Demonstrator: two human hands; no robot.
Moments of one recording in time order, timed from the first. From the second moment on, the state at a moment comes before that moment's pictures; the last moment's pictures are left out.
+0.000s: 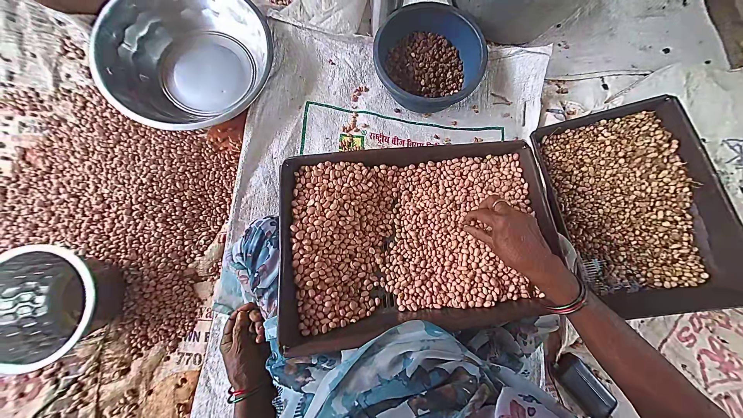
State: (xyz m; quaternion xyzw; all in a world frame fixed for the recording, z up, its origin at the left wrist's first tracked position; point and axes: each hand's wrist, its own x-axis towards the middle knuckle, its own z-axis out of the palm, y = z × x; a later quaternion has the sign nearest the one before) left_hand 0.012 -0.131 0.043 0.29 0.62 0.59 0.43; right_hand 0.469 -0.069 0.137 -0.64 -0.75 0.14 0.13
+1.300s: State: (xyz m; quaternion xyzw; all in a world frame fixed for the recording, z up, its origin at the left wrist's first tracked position) left_hand 0.013 -0.130 0.044 0.28 0.63 0.58 0.43; right_hand 0.500 -0.048 0.142 -0.51 -0.43 0.60 0.45
